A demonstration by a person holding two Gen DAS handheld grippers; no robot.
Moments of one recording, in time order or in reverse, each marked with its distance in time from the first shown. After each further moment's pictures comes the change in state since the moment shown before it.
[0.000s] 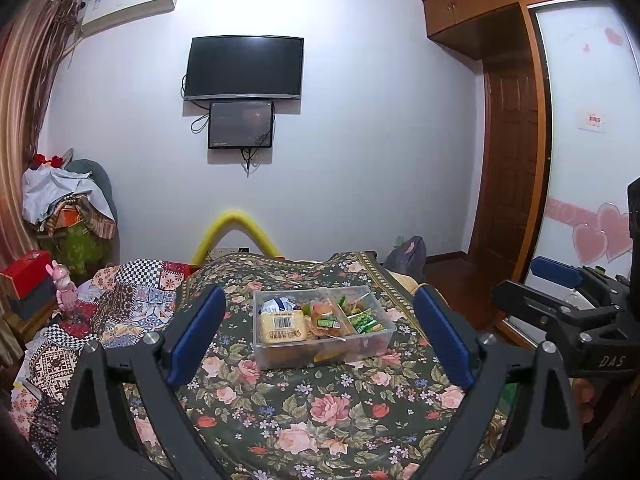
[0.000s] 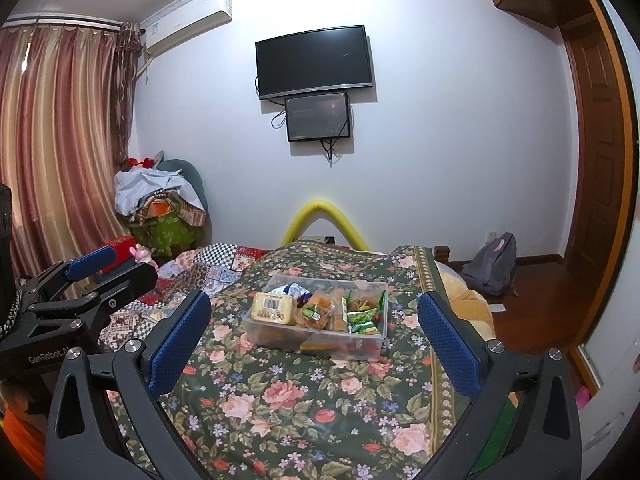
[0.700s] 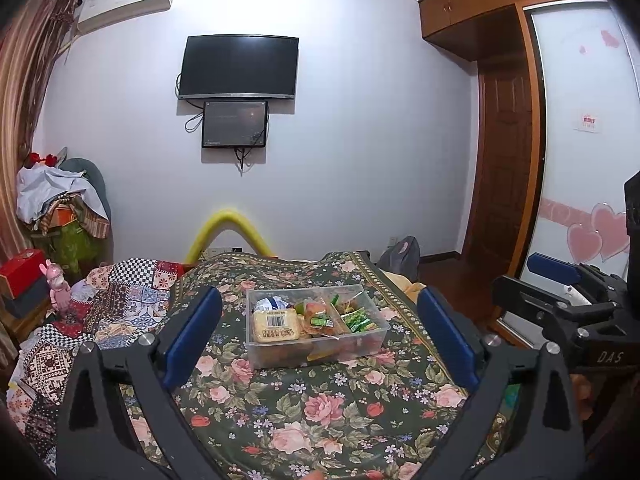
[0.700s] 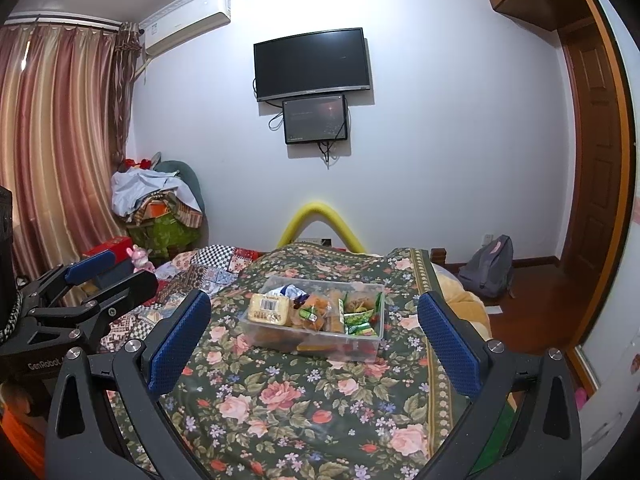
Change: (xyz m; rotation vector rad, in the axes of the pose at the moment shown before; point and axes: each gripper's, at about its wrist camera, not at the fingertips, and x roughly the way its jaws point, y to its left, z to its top) left arm 0.001 0.000 -0.004 -0.006 -0.004 -0.025; right arm -0.001 -0.002 0.002 -0.003 -0.004 -0.010
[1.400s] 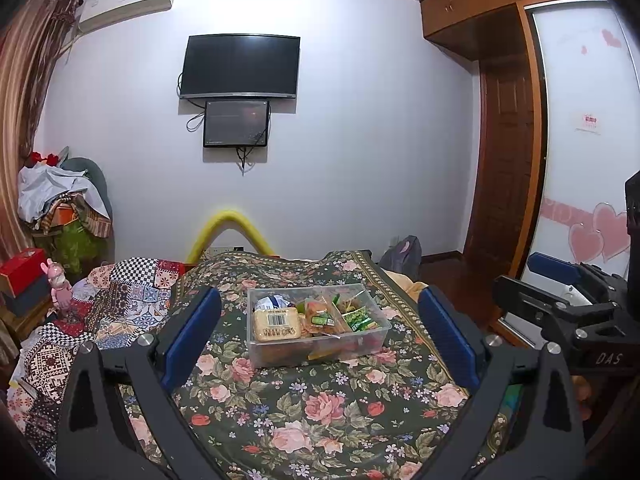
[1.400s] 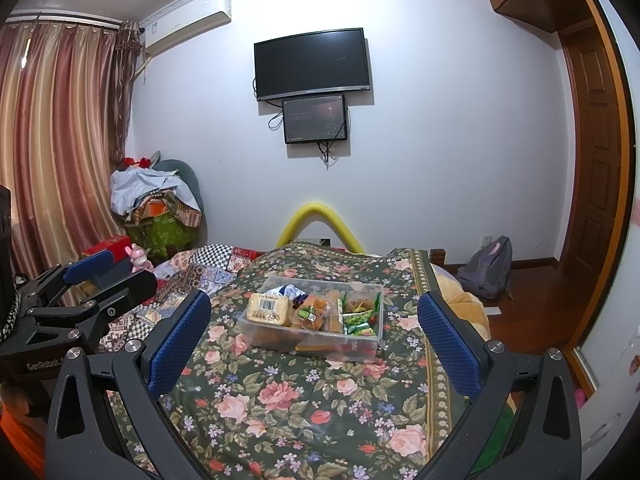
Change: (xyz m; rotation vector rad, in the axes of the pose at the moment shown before) left arm 0.000 -0.004 -0.001 0.003 0.004 0.008; right arm 0.001 -0.001 0.000 -0.003 0.001 -0.003
